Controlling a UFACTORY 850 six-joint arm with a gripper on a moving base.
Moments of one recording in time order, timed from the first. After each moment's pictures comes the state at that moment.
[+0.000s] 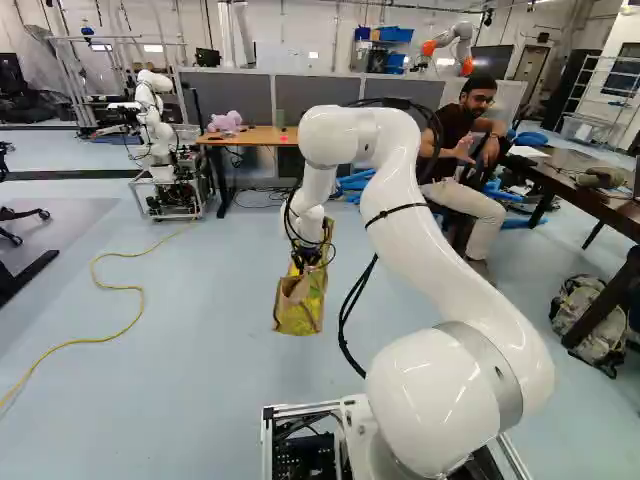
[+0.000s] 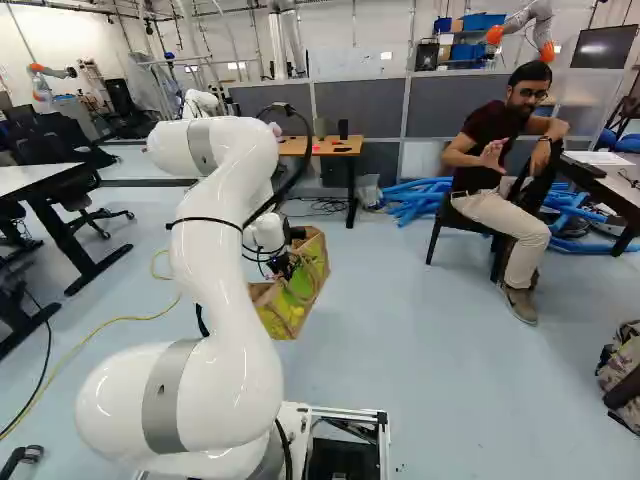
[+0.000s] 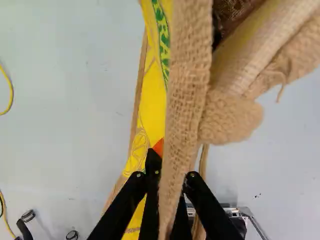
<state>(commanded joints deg) 11.2 -56.1 -71.5 -3.9 -3.1 19.2</state>
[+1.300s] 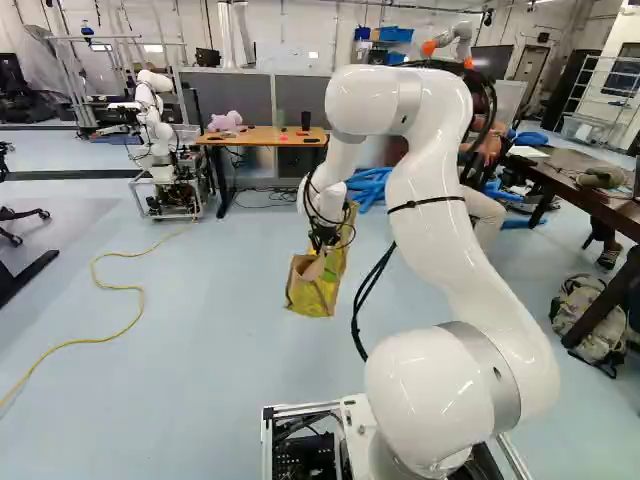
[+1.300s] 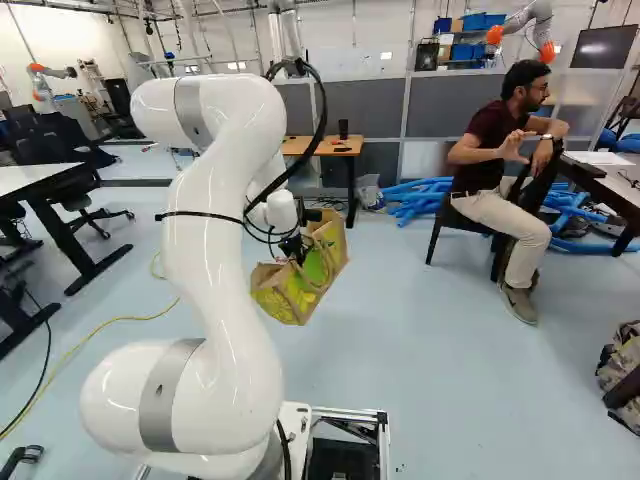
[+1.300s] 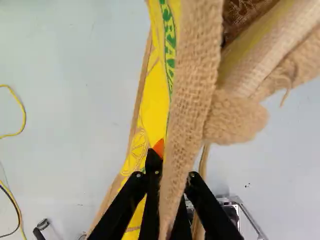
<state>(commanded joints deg) 5.1 -43.7 -64.9 -4.0 -7.0 19.2</state>
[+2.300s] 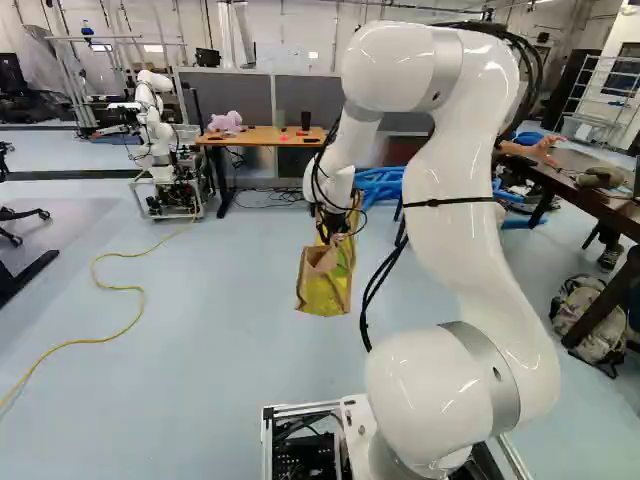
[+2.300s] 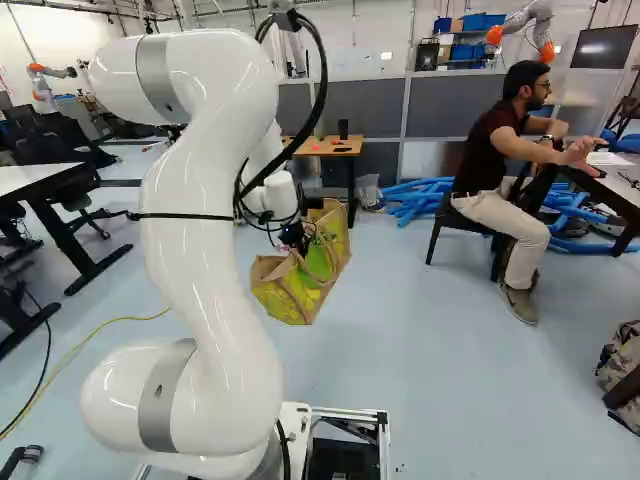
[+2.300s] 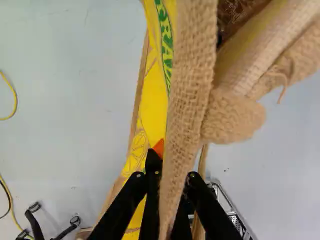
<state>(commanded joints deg) 4.2 -33.4 -59.8 -9.5 -15.3 19.2</state>
